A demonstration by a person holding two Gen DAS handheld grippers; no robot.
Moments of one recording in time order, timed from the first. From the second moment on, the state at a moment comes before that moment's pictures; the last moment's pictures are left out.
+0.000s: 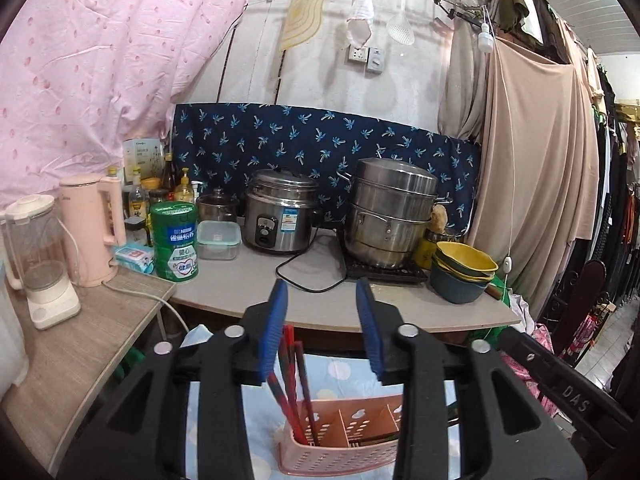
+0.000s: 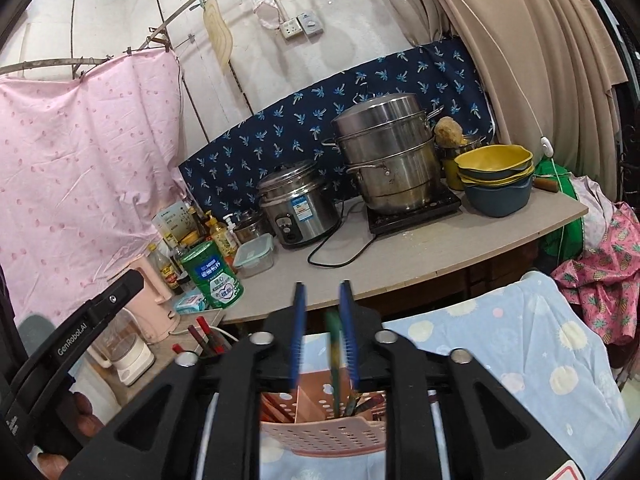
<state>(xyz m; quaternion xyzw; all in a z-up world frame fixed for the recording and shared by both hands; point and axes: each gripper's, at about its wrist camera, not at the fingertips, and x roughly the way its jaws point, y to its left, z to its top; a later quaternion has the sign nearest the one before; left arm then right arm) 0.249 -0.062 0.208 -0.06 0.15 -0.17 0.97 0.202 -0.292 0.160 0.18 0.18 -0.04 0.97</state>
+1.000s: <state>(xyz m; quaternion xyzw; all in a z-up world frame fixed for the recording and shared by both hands) 0.128 -0.061 0.133 0.01 0.29 -0.16 0.94 0.068 -0.257 0.101 0.13 0.30 -0.07 0.94</state>
